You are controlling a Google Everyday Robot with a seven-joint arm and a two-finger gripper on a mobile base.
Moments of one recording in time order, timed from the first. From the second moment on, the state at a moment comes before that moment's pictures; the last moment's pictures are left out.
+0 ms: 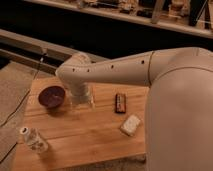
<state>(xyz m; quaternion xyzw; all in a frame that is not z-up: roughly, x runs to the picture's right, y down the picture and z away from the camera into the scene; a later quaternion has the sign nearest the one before) -0.108 0.103 0.703 -0.26 0.23 0.64 0.68</state>
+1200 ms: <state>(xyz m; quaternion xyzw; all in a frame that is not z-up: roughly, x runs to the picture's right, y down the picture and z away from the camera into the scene) -0.172 0.071 0.751 -0.26 0.22 0.62 0.71</state>
